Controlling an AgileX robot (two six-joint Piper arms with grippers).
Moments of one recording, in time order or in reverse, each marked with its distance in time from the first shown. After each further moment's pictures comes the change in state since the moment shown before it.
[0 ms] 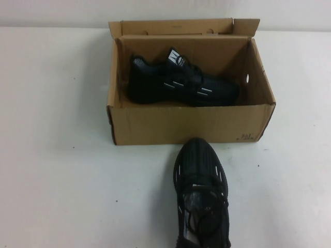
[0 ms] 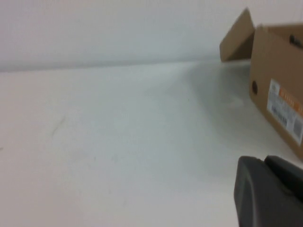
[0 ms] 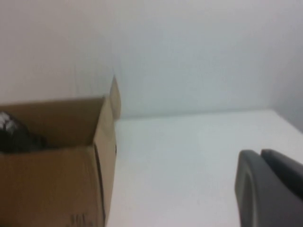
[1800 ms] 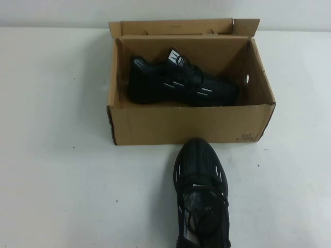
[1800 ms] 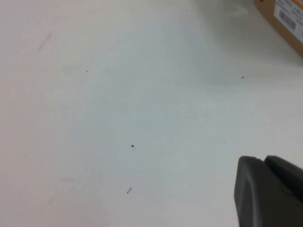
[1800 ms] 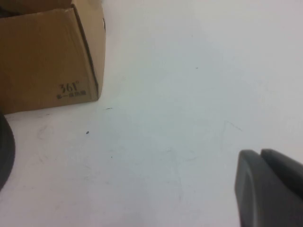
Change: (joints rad) right arm -0.035 0.000 0.000 0.055 0.338 0.000; left arm 0.000 0.000 0.000 -0.039 0.234 0.063
